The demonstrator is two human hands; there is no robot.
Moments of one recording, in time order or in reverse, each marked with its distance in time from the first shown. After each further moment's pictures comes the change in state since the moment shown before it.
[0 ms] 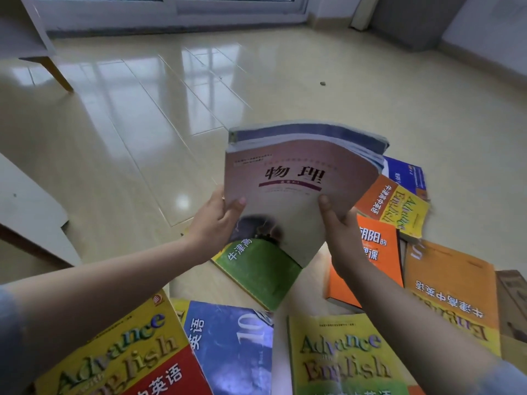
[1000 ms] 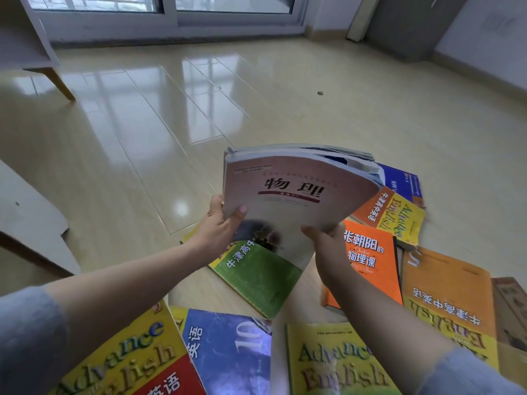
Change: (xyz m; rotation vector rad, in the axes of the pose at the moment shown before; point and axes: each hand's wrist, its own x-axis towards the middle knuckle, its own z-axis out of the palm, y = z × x) left_hand 0.005 -0.004 0.009 -0.296 -0.057 -0.131; right_hand 0.006 0.028 0.006 0.025 0.042 0.226
